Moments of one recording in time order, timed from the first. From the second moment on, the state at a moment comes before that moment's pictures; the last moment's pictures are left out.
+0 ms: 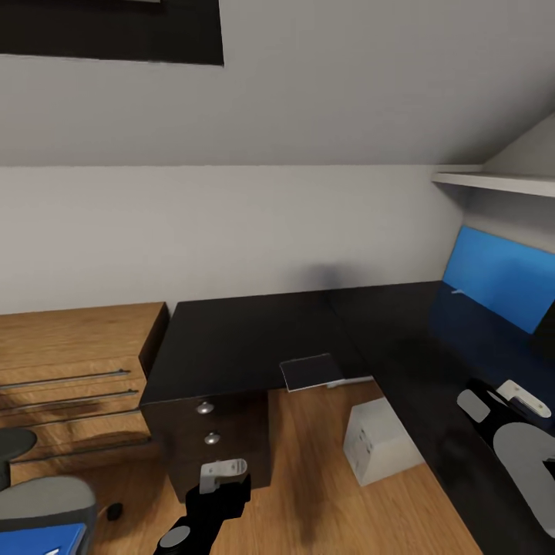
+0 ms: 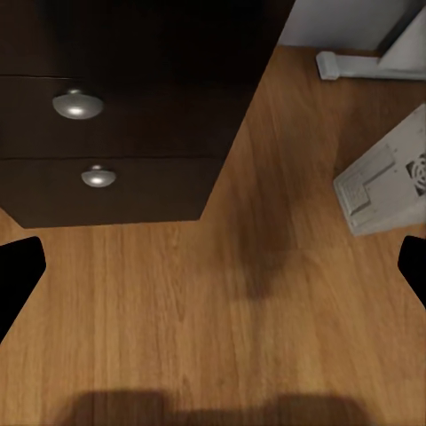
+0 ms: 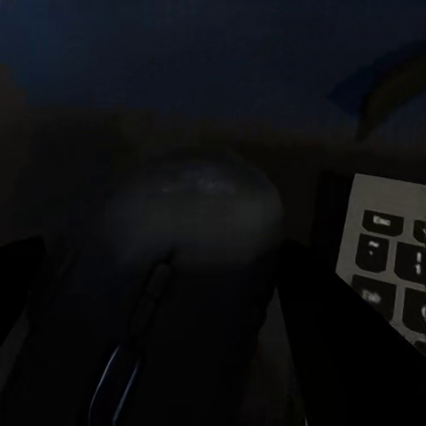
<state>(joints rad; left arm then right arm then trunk) 0.00 -0.06 -0.38 -1.51 0.38 0.49 0.45 -0.95 -0.34 -0.11 -0.15 -0.60 -0.19 -0.49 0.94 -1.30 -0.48</state>
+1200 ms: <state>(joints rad) 0.00 -0.06 -0.38 -1.51 0.38 0.49 0.45 -0.95 -0.34 -0.11 -0.15 -0.60 -0.19 -0.49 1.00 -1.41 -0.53</state>
